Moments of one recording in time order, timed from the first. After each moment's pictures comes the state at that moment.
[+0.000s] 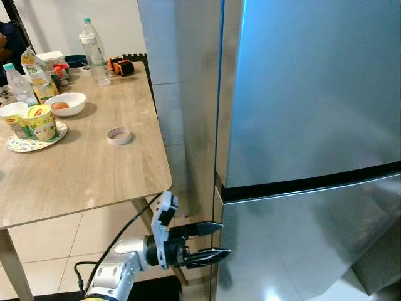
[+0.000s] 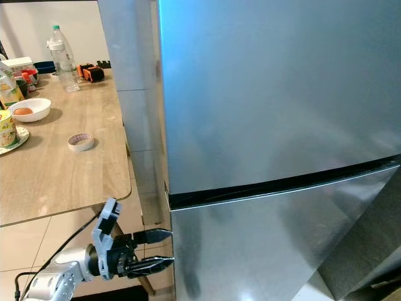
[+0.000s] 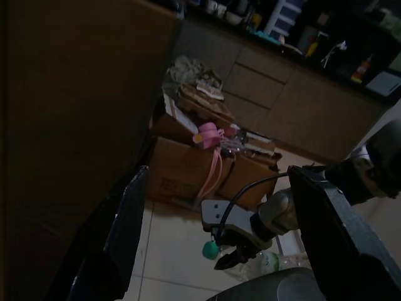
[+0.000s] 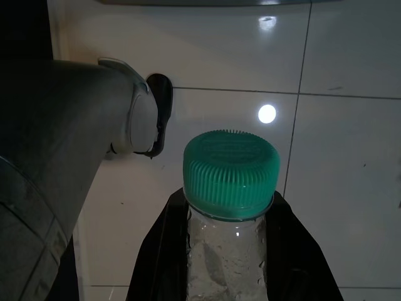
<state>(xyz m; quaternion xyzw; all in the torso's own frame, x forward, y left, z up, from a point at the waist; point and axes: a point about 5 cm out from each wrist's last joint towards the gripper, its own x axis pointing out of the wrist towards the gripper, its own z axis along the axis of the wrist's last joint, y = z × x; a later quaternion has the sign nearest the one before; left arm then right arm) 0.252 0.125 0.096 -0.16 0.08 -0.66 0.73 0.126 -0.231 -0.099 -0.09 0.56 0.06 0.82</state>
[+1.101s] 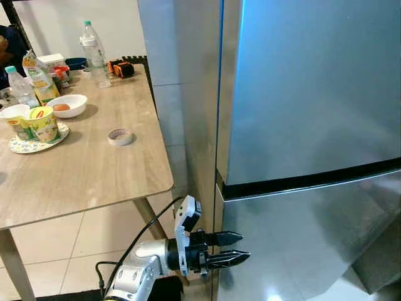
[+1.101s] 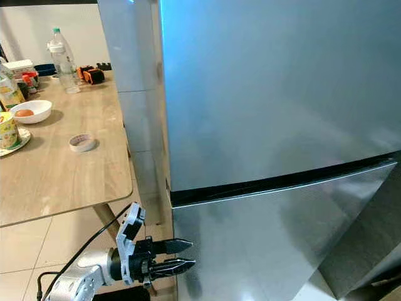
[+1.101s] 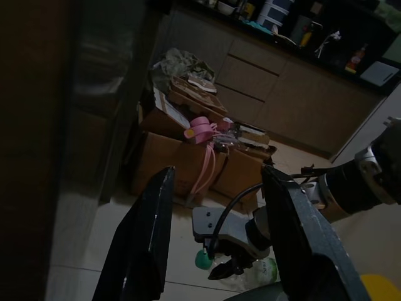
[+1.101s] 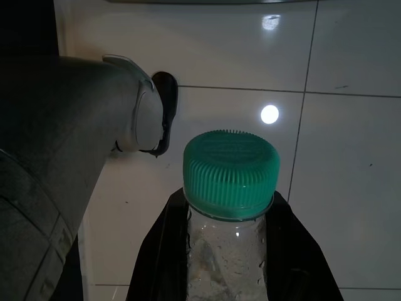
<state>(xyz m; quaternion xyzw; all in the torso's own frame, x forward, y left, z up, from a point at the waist) 0.246 0.093 0.091 -0.16 0.08 -0.67 0.72 0.124 -0.229 -0.100 -0.09 0.56 0.06 0.82</state>
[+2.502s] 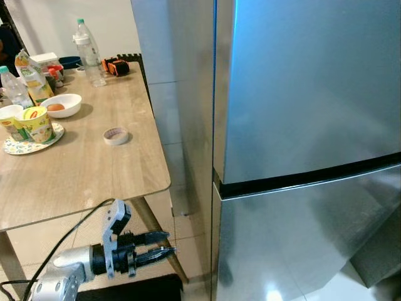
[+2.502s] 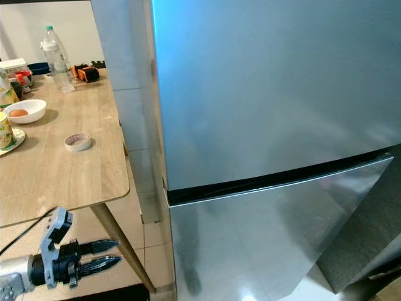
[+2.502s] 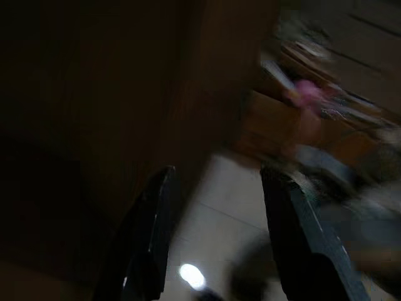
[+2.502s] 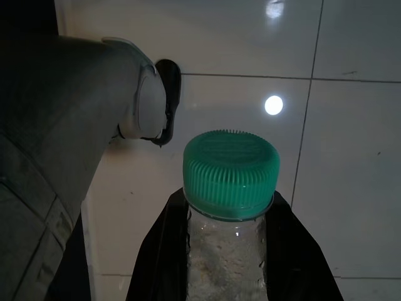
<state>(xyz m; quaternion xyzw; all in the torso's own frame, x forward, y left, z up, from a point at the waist) 0.260 0.223 0.110 -0.05 0.07 -0.50 0.86 0.121 -0.229 -0.101 -0.09 0.56 0.06 0.82</state>
